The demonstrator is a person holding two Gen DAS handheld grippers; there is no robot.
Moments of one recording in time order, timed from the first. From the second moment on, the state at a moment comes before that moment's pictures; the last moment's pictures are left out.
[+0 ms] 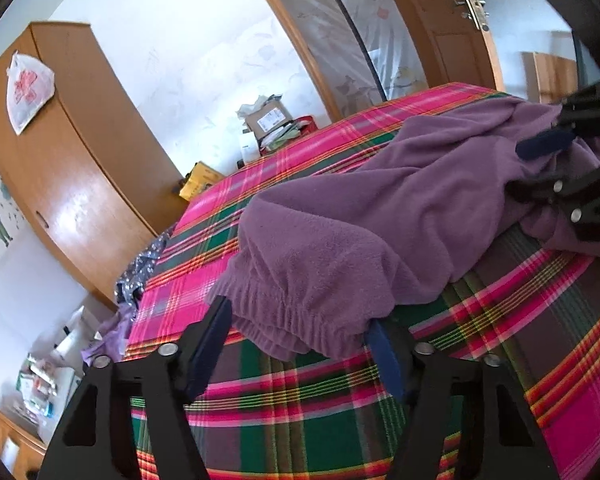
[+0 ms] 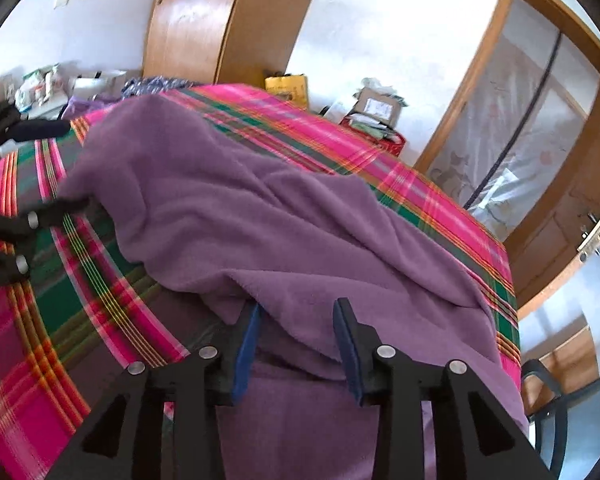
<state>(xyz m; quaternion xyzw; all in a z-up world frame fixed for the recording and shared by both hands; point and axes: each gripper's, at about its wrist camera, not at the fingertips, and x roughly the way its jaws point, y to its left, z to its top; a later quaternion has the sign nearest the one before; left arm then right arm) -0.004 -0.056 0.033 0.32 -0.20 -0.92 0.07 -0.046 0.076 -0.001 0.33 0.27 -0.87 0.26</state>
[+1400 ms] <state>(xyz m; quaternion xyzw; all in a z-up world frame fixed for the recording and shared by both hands) -0.015 -0.146 0.069 0.31 -0.05 -0.94 0.10 0.019 0.116 0.081 0.30 0.09 -0.90 0.29</state>
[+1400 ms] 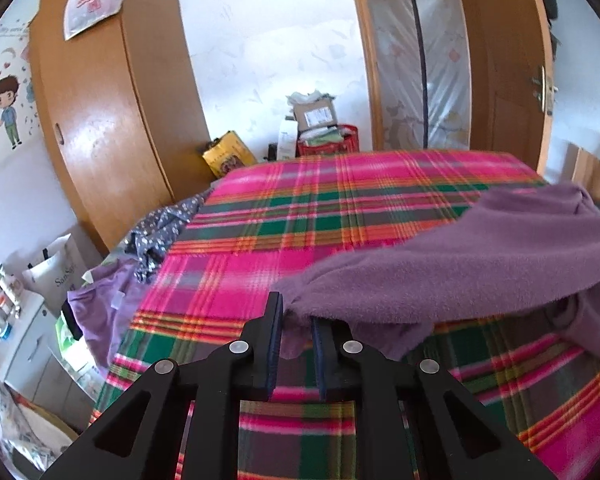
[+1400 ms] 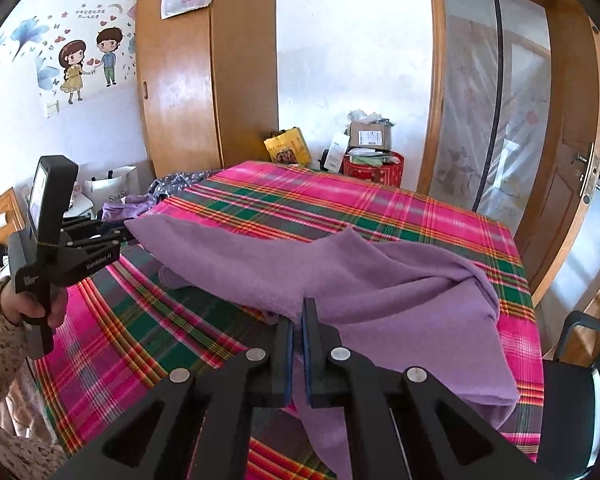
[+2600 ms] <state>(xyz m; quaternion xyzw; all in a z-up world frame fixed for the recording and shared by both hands) 0.101 -0.184 0.100 0.27 -0.01 -0.96 0.08 0.130 0.090 0.081 0.34 0.09 -0.86 0.37</state>
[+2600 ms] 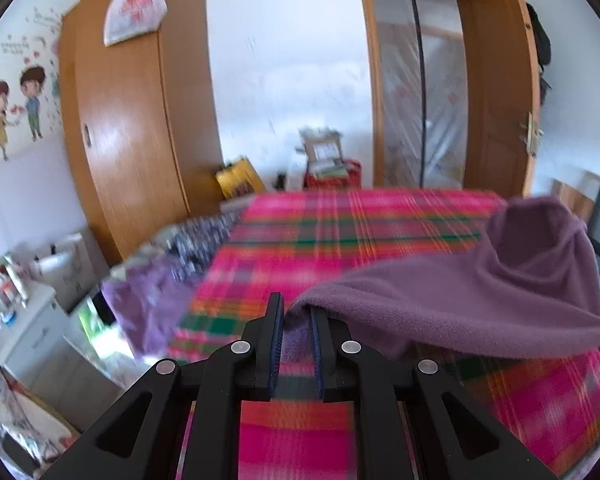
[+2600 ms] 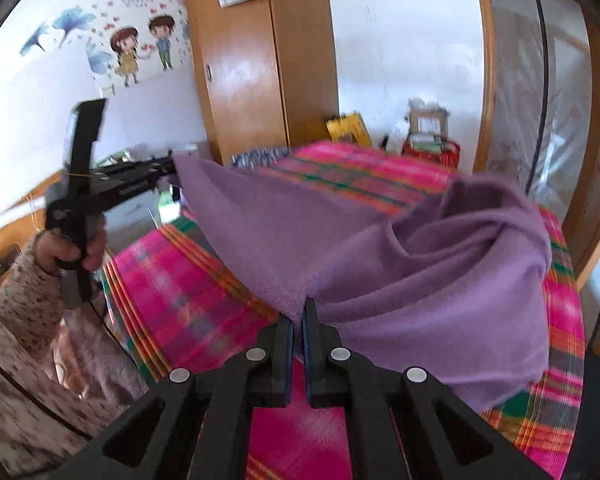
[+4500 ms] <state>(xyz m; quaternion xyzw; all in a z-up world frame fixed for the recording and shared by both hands) 0.148 -0.168 0.055 0.42 -0.08 -0.88 -0.22 0.100 0.100 0.046 0.45 0.17 -0.80 0.36</state>
